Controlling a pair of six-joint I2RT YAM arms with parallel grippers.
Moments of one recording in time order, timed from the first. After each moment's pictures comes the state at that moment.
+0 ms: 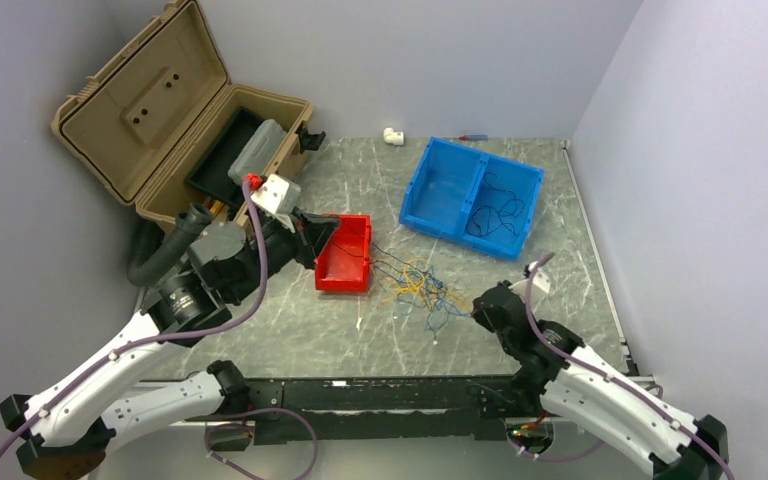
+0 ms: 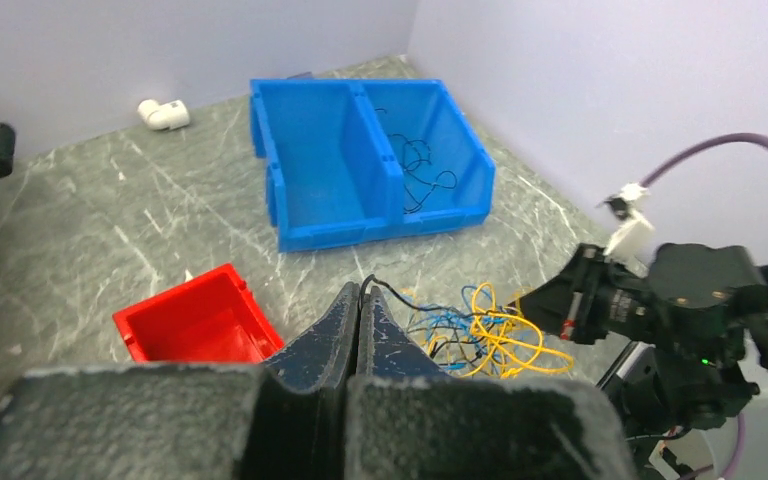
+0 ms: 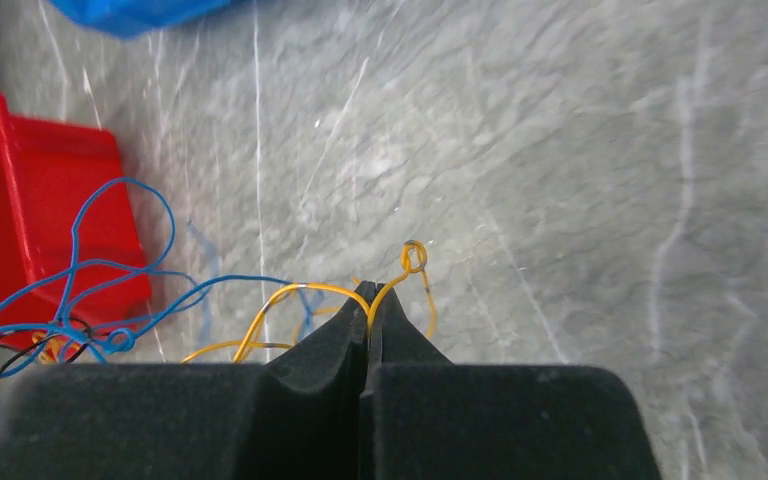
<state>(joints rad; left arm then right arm) -0.87 0.82 1.06 -0.25 -0.13 -0.24 0.76 0.59 0.34 -0.53 0.57 1.14</state>
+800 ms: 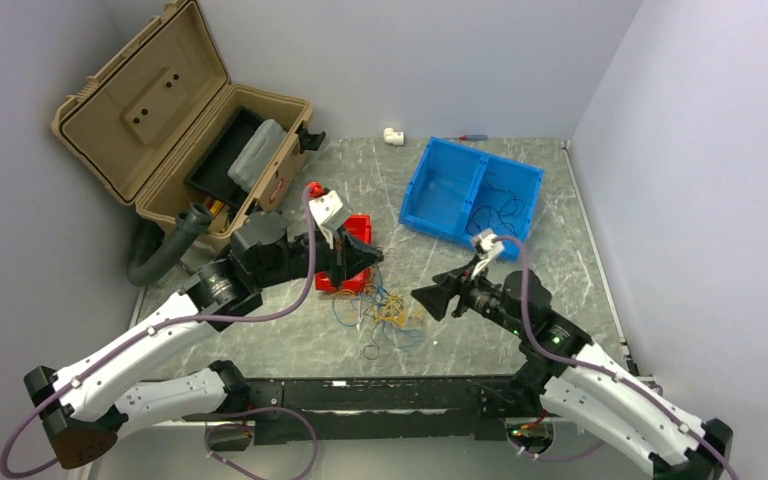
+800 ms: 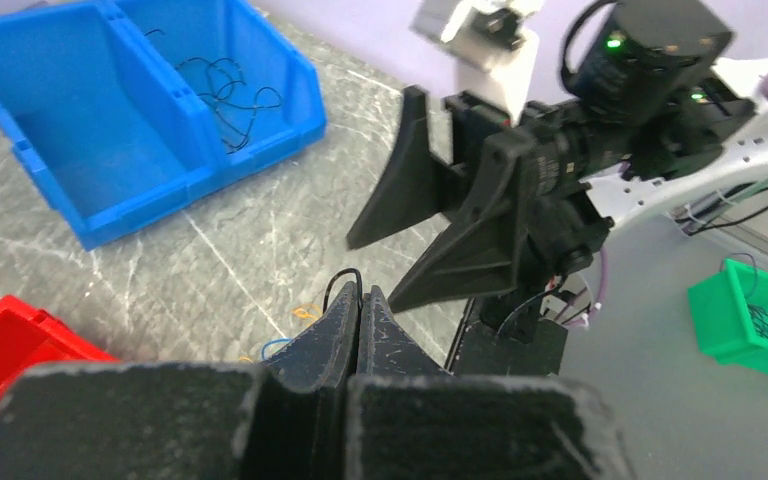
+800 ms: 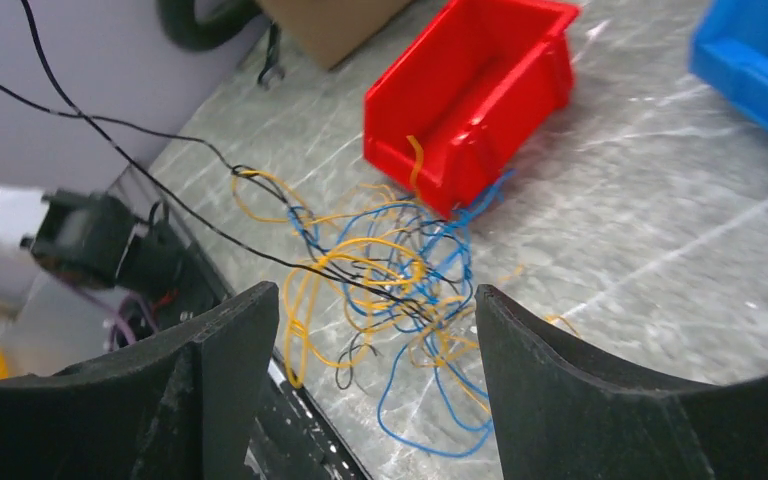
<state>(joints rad) -0.87 0.94 1.01 -0.18 0.29 -0.22 0.76 0.50 0.45 -0.12 -0.07 0.48</state>
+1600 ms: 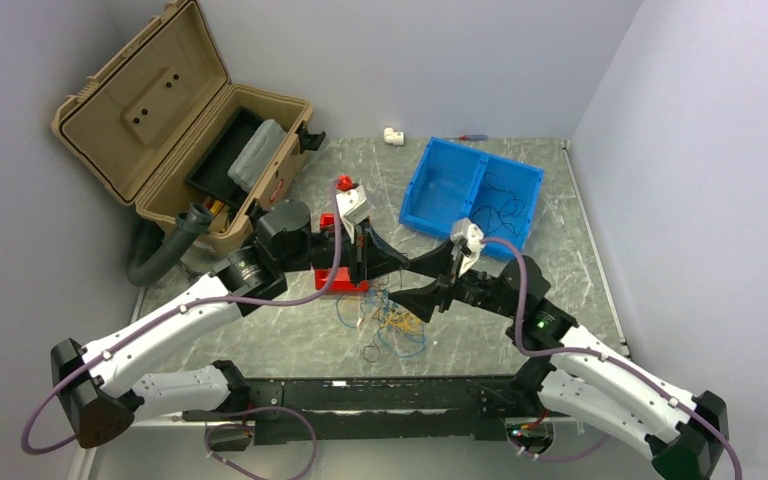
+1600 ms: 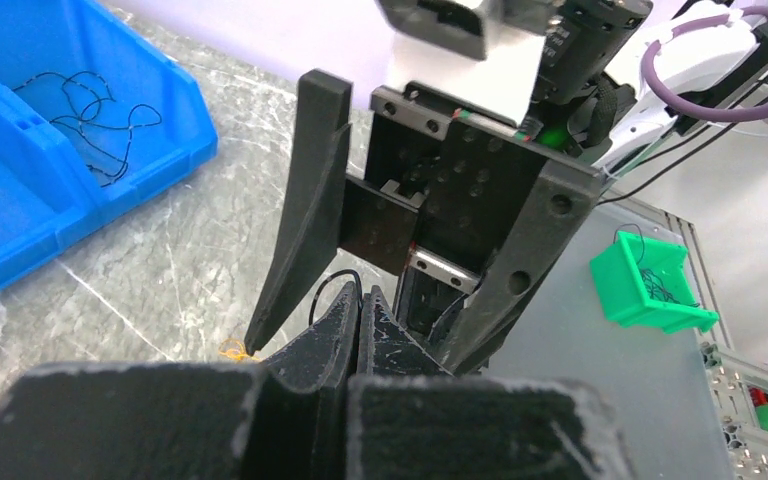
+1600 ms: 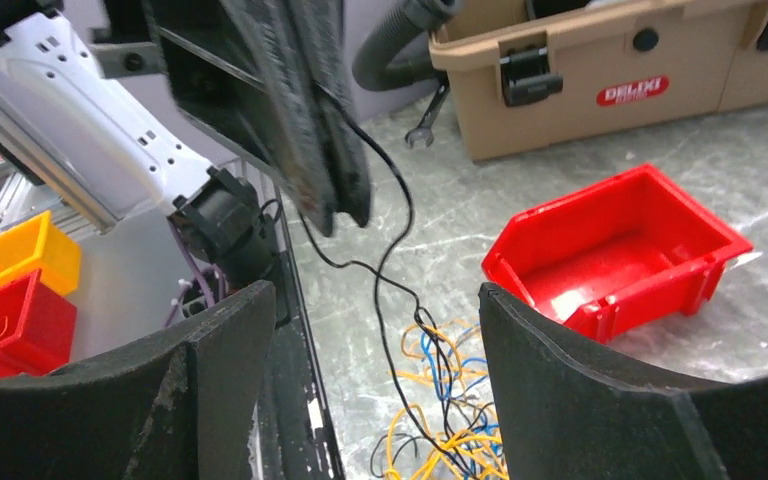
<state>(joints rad) -0.87 1.09 1.04 -0.03 0.53 -0.30 0.79 0.74 0.52 0.28 -0.45 0.30</state>
